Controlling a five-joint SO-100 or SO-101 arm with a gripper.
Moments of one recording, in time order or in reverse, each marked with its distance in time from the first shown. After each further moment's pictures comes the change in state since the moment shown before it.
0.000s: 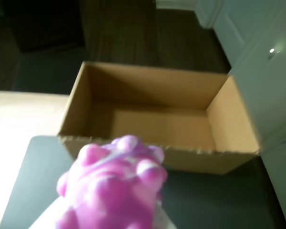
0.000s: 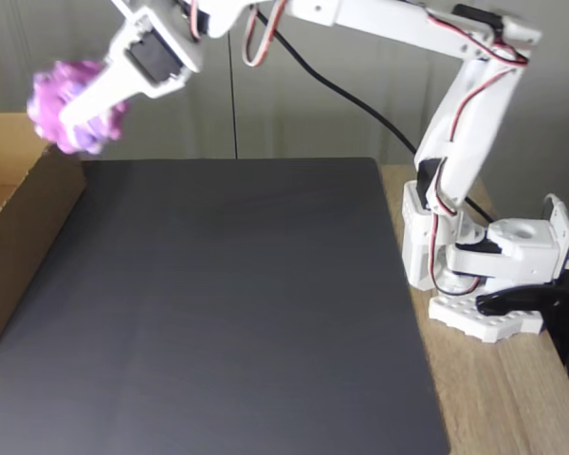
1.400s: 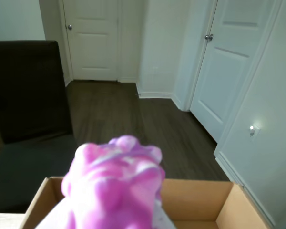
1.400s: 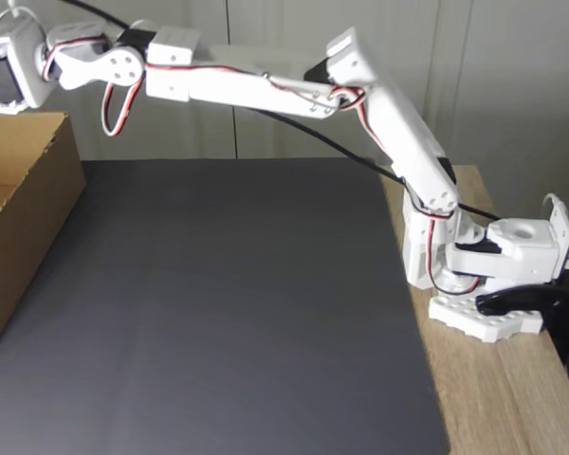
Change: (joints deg) arm 2.3 -52.6 -45.5 -32.6 -0.6
